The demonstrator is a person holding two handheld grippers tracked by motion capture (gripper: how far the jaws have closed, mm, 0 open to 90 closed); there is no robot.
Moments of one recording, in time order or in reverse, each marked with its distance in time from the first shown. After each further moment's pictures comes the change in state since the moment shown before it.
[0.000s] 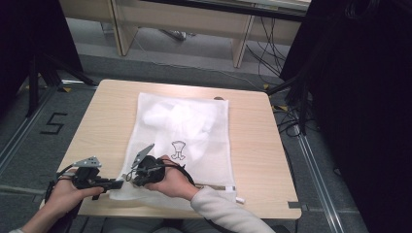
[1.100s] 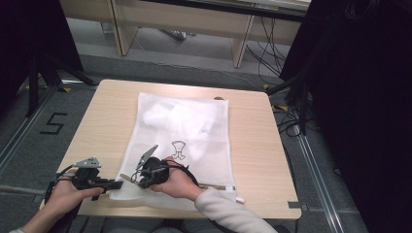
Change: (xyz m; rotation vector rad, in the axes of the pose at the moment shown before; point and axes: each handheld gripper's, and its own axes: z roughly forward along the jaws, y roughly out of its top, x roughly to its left) left arm 0.002 -0.002 0.000 0.019 -0.003 0.001; right arm -0.002 -0.012 -0.002 0.044 0.005 0.034
